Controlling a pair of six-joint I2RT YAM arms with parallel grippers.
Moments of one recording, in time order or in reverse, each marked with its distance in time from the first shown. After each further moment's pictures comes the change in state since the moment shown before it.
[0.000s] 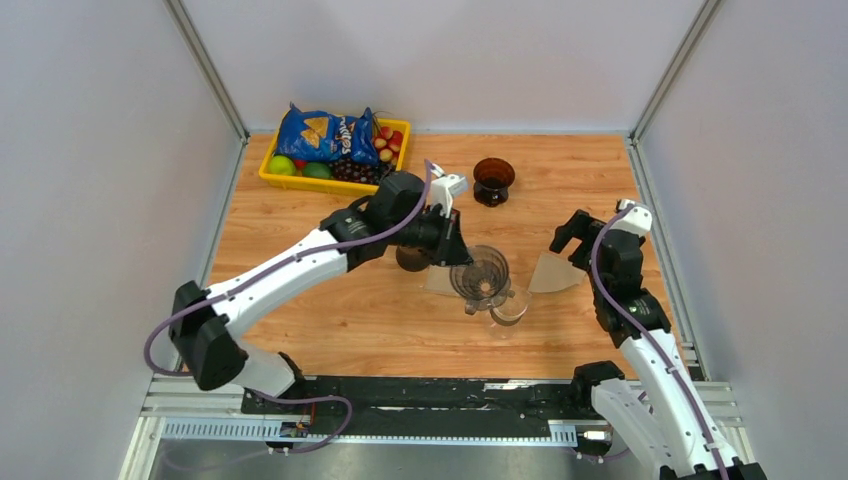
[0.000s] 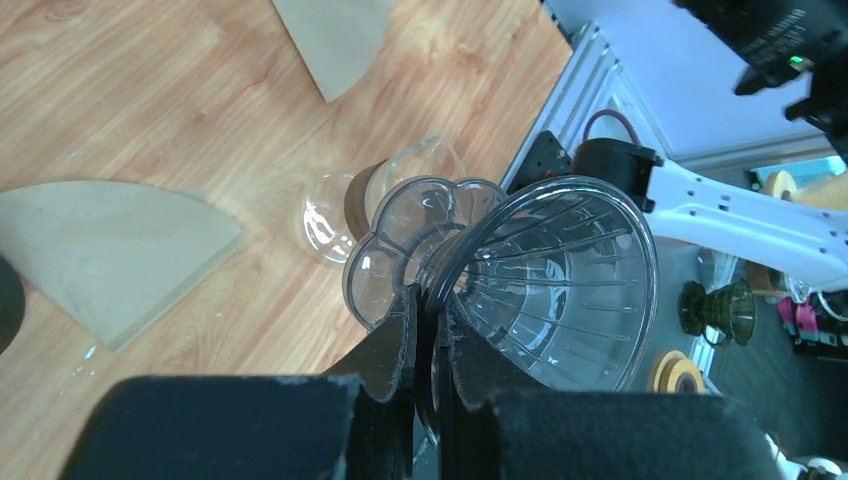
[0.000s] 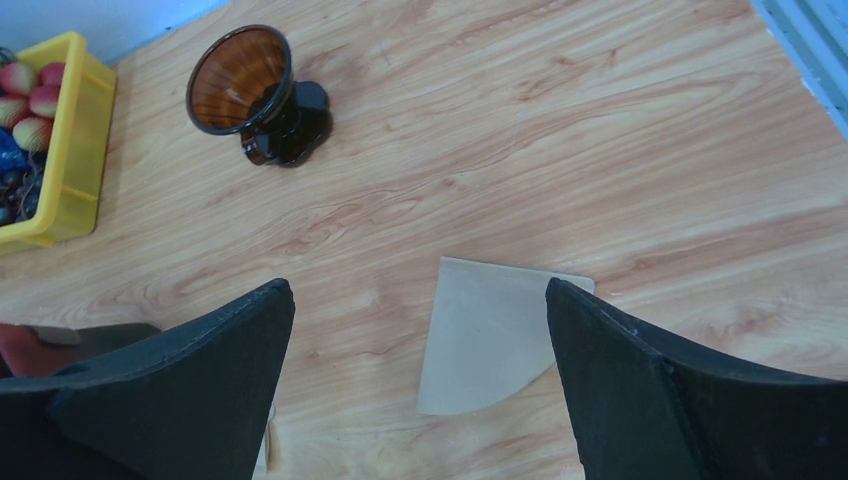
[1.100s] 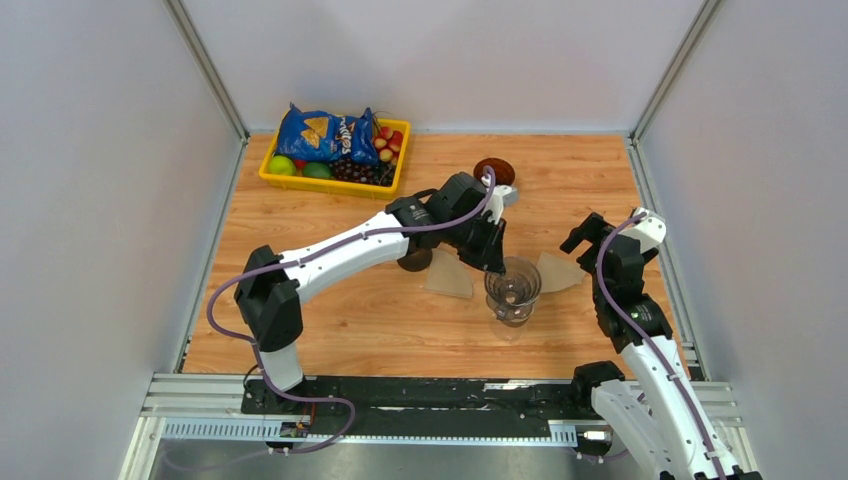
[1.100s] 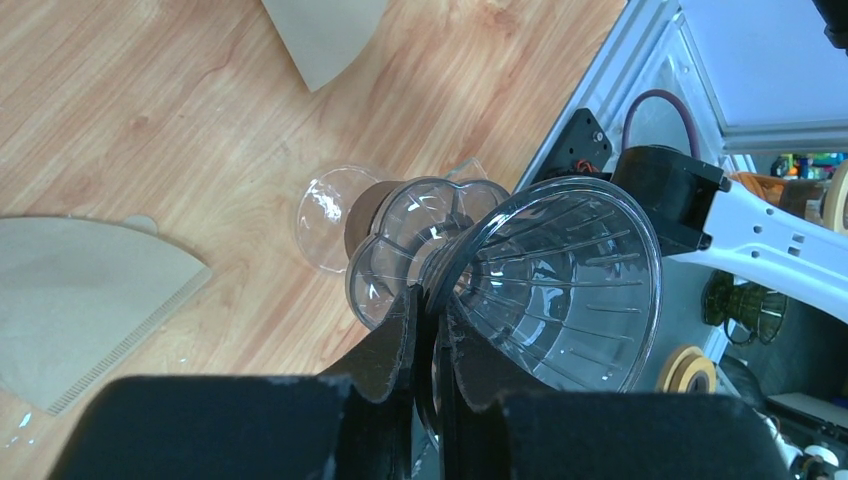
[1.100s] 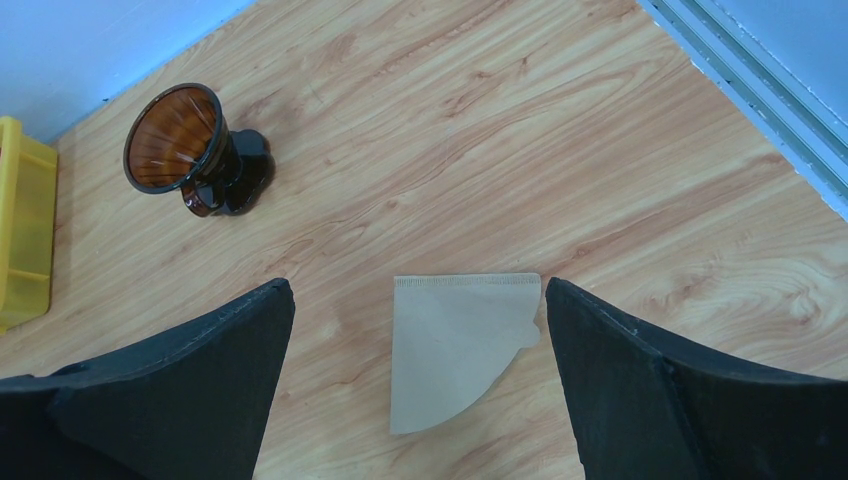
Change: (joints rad) left arm -0.126 0.401 0.329 -0.134 -0.051 0.000; right arm 0.000 -0.048 -0.023 -0.040 0.189 0.081
